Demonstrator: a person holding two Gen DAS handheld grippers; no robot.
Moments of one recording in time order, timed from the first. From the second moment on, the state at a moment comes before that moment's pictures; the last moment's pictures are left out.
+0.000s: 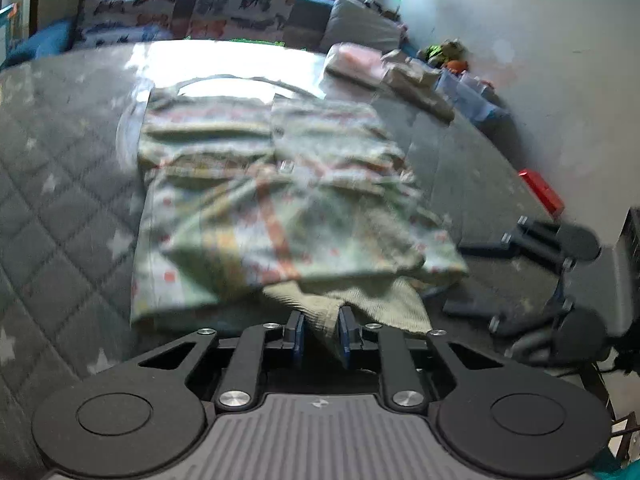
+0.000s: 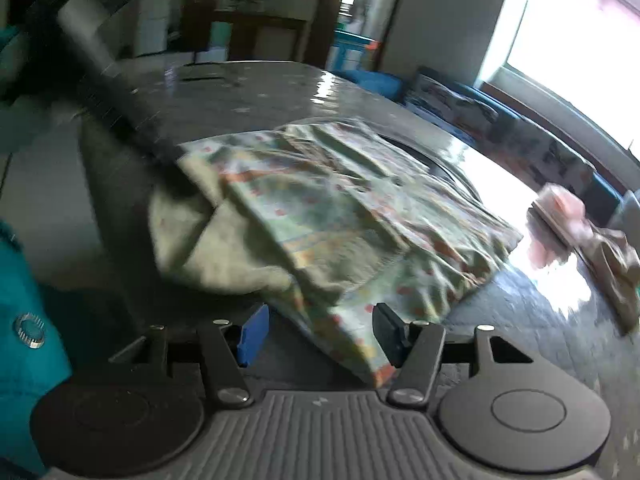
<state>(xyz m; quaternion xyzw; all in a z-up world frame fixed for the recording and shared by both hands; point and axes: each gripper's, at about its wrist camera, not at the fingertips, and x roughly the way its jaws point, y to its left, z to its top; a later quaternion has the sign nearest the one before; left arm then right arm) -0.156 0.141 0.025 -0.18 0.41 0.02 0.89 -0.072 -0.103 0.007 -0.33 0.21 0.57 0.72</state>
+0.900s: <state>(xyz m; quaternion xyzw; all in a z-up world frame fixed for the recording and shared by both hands) -0.171 0.179 0.043 -0.12 0.33 0.01 0.93 -0.001 -0.044 0.028 -0.19 0.33 0.60 0.70</state>
